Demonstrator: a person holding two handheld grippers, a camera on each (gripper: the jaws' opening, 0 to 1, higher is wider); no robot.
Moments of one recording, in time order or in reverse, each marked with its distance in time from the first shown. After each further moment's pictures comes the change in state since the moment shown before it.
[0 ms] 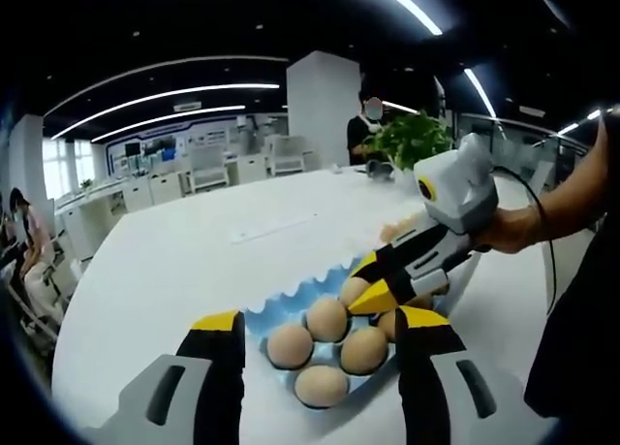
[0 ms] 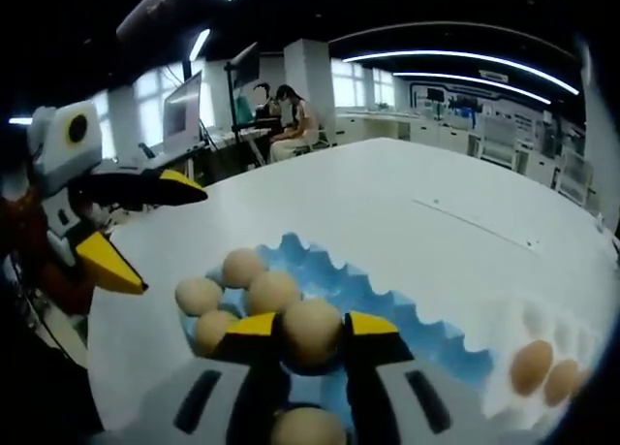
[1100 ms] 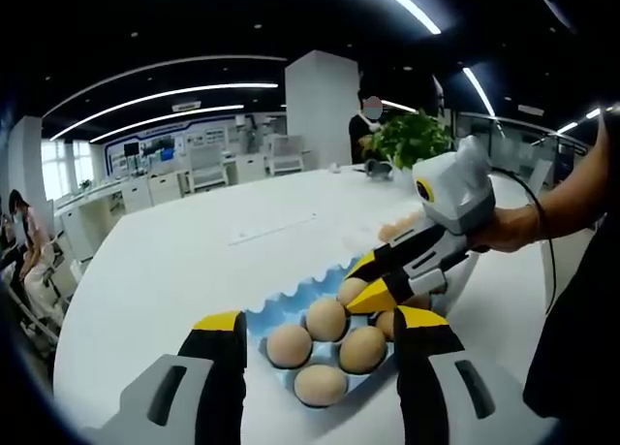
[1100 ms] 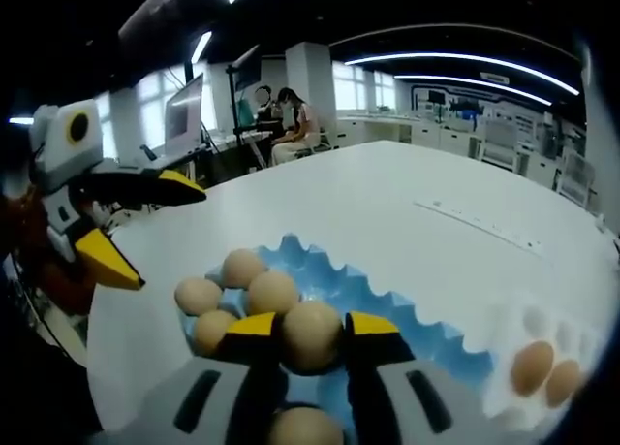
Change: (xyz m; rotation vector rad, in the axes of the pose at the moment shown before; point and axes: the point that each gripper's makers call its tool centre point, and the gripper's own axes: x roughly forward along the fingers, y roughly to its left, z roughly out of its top) left arm -0.002 -0.001 0.000 0.007 0.008 -0.002; right arm -0.001 -0.002 0.000 0.003 -0.015 0.006
